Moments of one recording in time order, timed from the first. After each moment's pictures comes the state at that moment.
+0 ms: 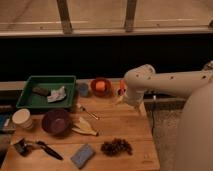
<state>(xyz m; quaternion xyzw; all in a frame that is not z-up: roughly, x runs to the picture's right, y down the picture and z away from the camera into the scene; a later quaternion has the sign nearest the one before) 0.128 0.113 0.780 -0.19 0.26 0.81 0.49</state>
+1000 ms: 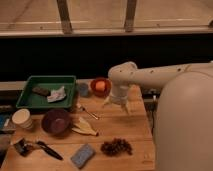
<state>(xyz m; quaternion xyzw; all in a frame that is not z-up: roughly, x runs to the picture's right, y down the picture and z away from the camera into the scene) 0.029 0.132 0.781 -0.27 0.28 0.73 0.56</state>
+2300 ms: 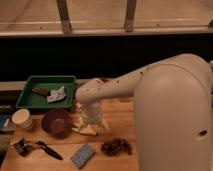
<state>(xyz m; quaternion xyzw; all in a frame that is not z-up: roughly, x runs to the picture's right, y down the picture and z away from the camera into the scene) -0.076 0.234 0.740 -0.32 0.31 0.62 0.65</state>
